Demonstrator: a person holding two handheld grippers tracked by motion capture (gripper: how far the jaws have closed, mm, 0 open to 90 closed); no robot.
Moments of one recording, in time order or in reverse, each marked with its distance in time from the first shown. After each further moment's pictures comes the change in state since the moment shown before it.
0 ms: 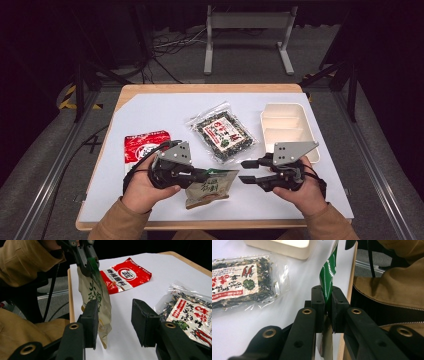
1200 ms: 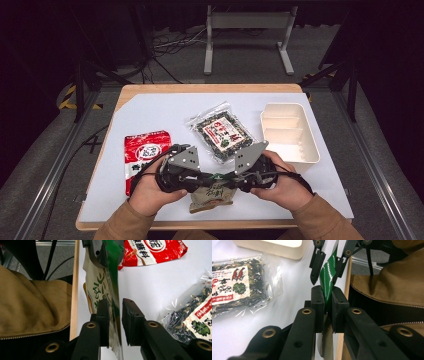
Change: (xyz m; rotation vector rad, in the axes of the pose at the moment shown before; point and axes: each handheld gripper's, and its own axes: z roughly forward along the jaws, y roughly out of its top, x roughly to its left) left arm -0.007 0.003 0.013 0.012 -0.020 0.028; right arm 0.007 0.028 0.056 0.359 0.100 -0.189
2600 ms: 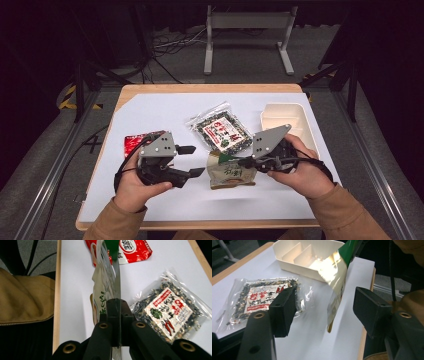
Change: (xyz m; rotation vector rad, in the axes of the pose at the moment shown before) left arm 0.010 -0.010 -0.043 -0.204 0.185 -0.064; right arm -0.015 0.005 -0.058 0.025 -0.130 -0.033
